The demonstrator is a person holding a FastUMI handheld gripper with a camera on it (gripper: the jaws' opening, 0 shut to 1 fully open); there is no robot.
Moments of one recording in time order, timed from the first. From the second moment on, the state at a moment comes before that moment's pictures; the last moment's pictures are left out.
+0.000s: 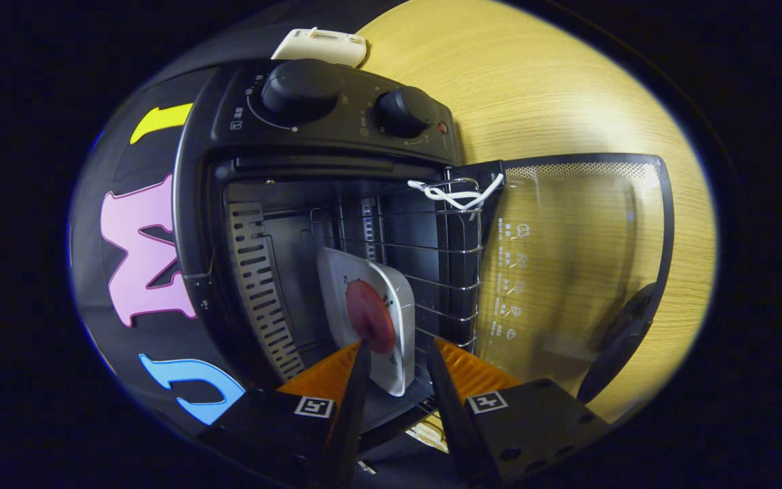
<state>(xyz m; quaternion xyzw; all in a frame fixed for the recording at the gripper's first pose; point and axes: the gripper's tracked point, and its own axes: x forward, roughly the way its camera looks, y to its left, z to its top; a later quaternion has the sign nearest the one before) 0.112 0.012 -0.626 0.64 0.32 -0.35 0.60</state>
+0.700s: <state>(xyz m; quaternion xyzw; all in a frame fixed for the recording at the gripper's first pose) -0.013 0.031 -0.535 0.35 0.46 -0.14 0.80</state>
